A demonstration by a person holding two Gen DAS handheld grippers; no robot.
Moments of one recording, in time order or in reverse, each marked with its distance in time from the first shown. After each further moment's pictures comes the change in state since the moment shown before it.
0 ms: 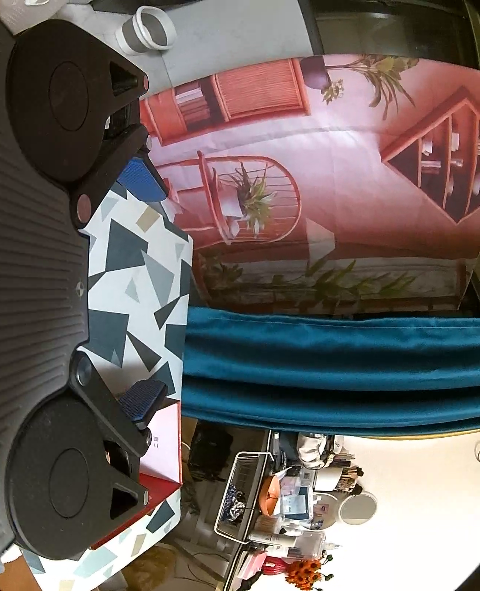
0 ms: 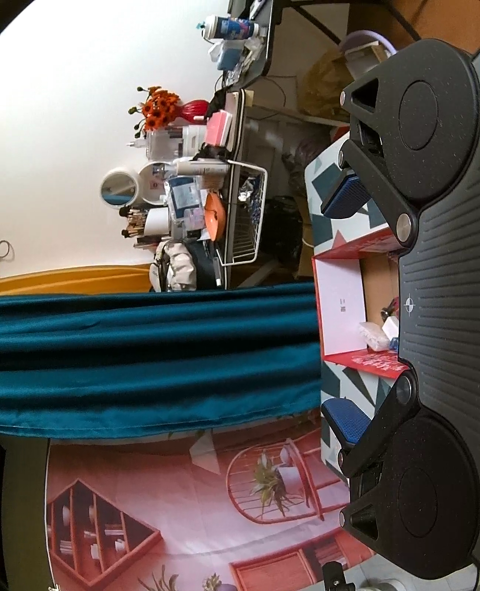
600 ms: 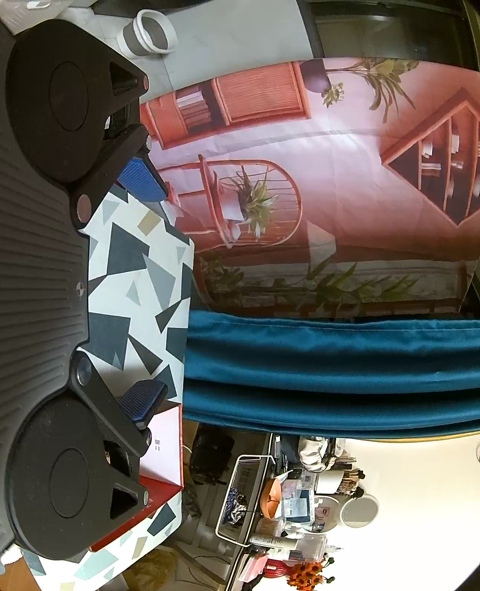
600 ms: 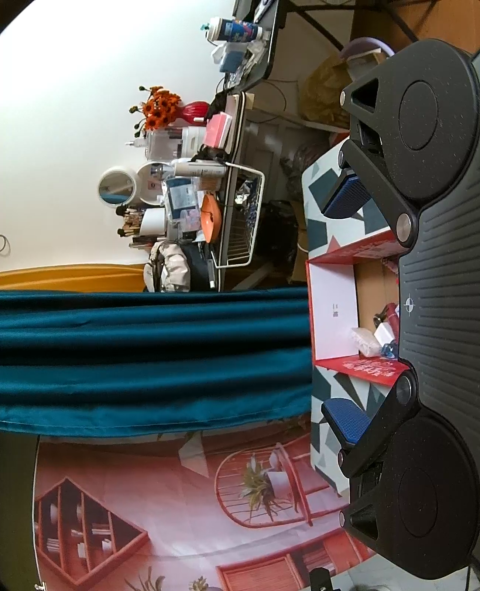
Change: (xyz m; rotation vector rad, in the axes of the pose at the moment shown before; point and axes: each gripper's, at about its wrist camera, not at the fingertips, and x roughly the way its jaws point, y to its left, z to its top) left arm -0.002 0.002 0.000 0.003 0.002 0.009; right arm 0.003 0.005 -0.002 -0.030 0.023 -0.017
